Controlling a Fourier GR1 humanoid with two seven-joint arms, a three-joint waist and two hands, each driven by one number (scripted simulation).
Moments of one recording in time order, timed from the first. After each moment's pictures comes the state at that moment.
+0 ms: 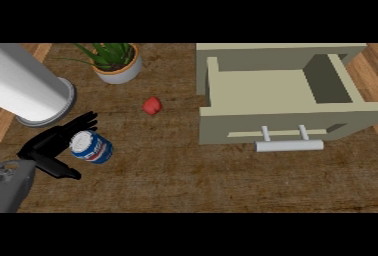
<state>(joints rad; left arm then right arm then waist) -0.45 0.48 0.08 -0.52 -0.06 -0.84 -0.46 0.42 -0.10 -0.62 -2.19 -0.47 0.45 0.14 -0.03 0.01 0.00</state>
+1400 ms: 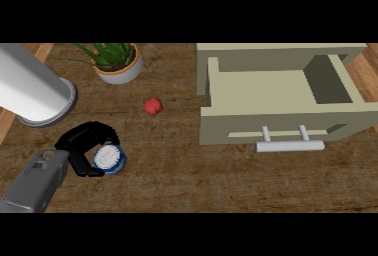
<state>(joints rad) -0.57 0.36 0.03 -0.37 0.01 -0.89 -0.41 0.47 -0.07 -0.67 -2.21 -0.54 0.50 0.17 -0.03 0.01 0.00</state>
